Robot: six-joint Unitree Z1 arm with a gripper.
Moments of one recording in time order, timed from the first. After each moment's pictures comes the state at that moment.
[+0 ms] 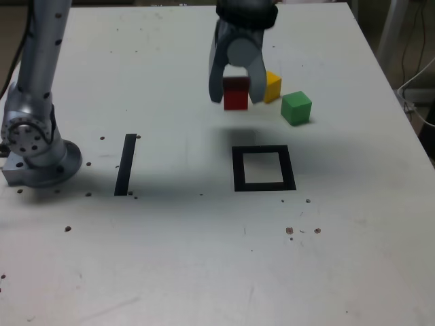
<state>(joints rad) 0.21 2.03 -1.65 1.42 0.00 0.23</state>
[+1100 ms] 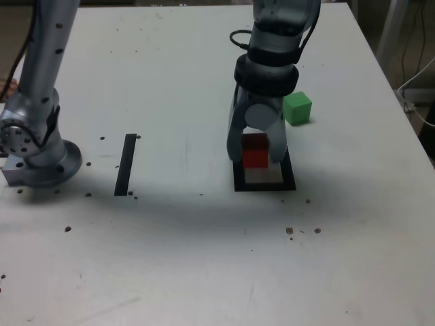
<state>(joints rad) 0.01 2.08 -1.51 1.18 -0.04 0.10</state>
